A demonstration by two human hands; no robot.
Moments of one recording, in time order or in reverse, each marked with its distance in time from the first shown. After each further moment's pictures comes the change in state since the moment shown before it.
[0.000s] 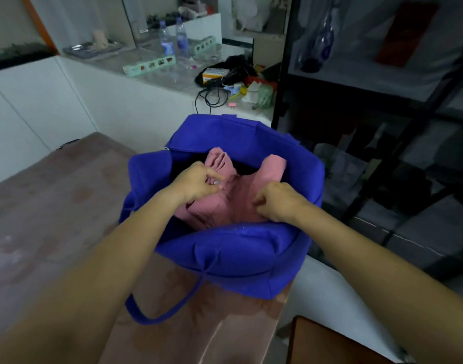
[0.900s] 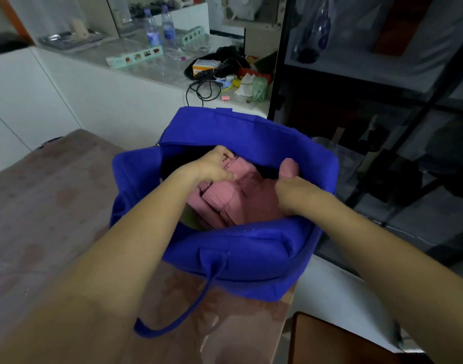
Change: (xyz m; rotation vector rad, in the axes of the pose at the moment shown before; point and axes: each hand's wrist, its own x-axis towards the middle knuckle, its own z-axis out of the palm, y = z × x) left_hand 0.055 0.017 0.008 -0.227 -0.159 -0.043; right_hand 0.011 0.005 -0.011 -0.214 -0.154 0.314
